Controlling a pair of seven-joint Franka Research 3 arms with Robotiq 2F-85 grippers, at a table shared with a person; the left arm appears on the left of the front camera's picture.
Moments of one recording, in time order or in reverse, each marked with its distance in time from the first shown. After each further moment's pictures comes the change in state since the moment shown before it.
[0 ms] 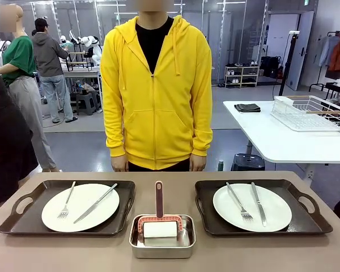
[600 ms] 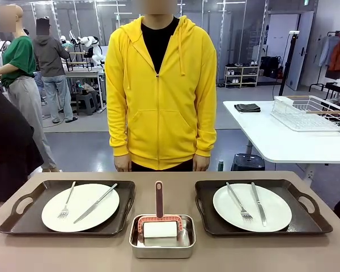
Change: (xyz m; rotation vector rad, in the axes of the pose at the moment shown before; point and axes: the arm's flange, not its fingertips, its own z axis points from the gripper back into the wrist) left arm 0.000 -0.014 -0.017 -0.044 0.039 -0.032; right arm 0.003 0.001 -0.005 0.014 0.018 0.004
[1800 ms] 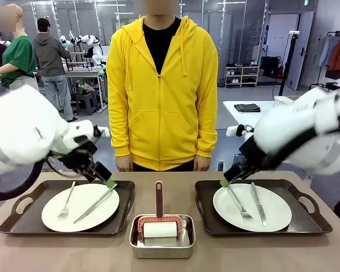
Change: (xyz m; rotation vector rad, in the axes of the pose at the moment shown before) left arm -0.152 -0.096 -0.381 0.515 0.929 -0.768; right arm -0.145 0.072 -0.343 -0.529 0.725 0.821
